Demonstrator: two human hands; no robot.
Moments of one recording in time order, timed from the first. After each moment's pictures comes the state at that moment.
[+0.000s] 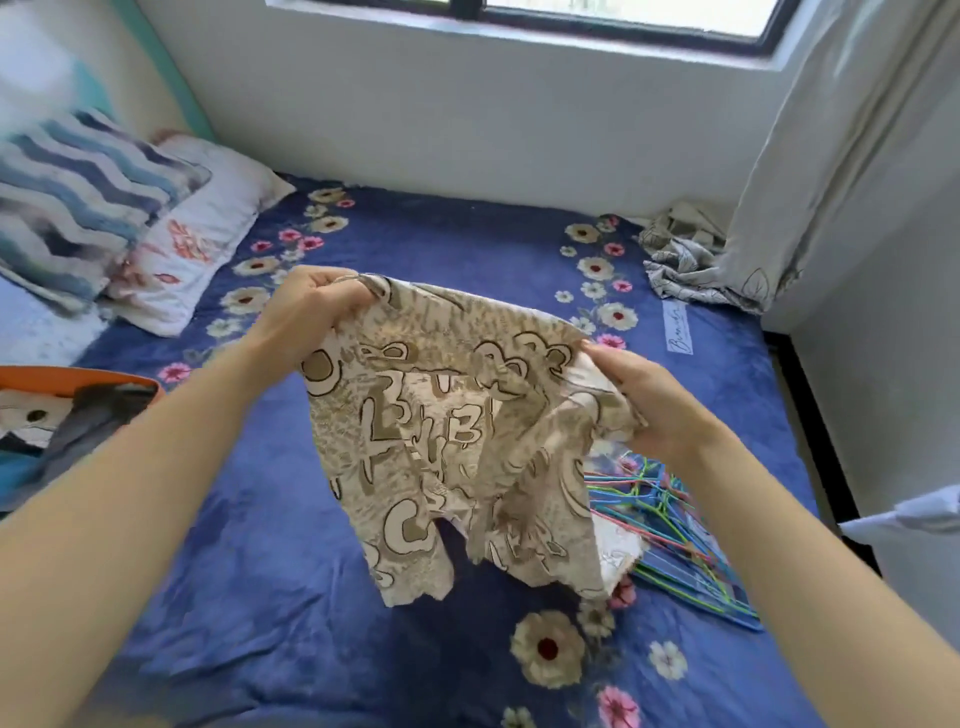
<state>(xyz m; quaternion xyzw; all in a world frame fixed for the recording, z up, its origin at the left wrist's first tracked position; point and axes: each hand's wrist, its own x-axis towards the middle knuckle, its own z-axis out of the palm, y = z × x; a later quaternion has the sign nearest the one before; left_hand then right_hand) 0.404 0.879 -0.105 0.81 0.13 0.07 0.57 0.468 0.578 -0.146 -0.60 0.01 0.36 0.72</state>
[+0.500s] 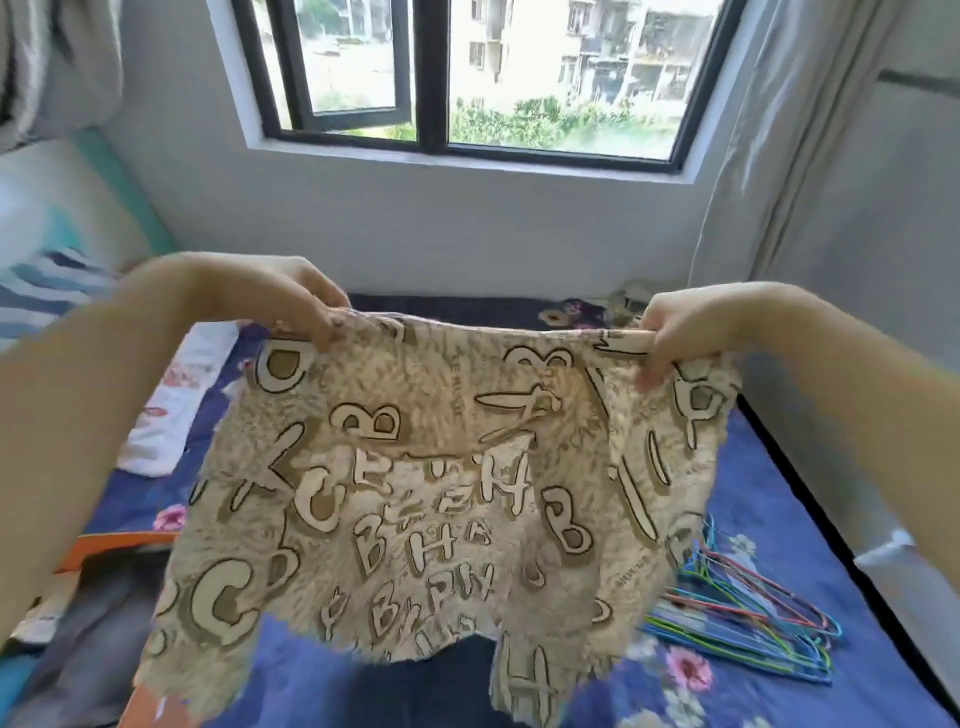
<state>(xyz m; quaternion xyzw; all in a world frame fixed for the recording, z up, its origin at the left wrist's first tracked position) 0.460 1.078 0.027 0.92 -0.04 -0.22 0.33 0.506 0.703 0.034 -0.96 -0.11 0.25 0.07</state>
